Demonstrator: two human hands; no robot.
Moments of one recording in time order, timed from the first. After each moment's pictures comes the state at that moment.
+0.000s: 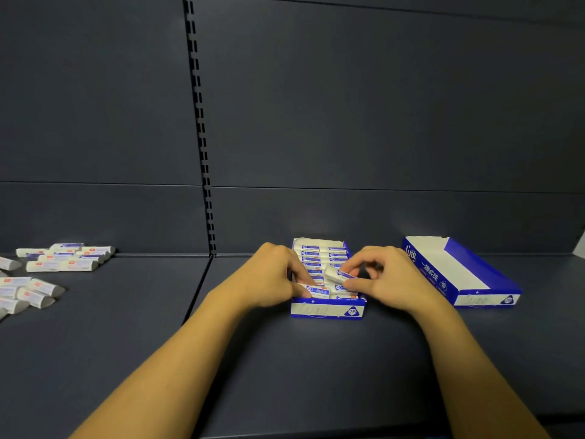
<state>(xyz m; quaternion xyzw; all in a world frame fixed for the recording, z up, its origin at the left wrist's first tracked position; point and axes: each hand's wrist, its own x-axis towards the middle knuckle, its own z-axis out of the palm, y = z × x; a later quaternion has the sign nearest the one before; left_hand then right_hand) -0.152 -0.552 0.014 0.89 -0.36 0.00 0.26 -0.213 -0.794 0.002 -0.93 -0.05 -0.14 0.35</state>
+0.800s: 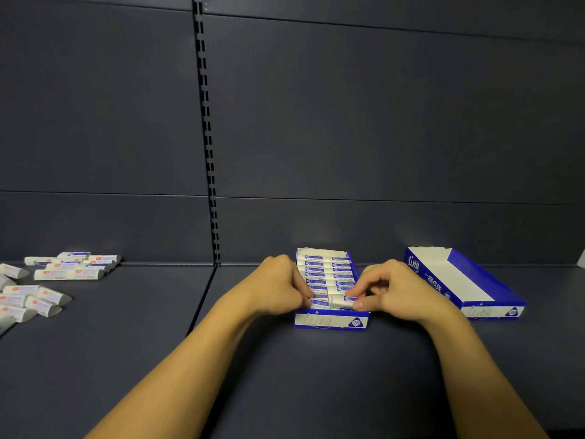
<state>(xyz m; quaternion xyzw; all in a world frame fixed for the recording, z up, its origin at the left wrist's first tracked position) -0.148 -0.556 0.011 0.89 -0.29 -0.08 0.33 -0.214 -0.802 0.007 -0.92 -0.06 -0.03 0.40</state>
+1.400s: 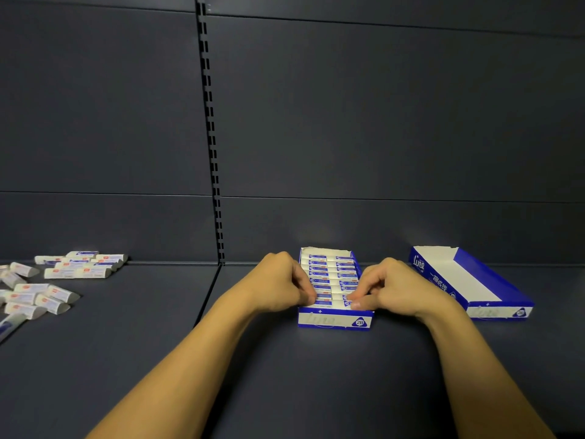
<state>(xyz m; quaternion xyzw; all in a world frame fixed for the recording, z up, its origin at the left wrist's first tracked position) -0.149 -0.551 0.015 0.88 -0.30 -0.08 0.37 -0.209 -0.794 0.016 -0.92 -0.04 0.02 0.38</state>
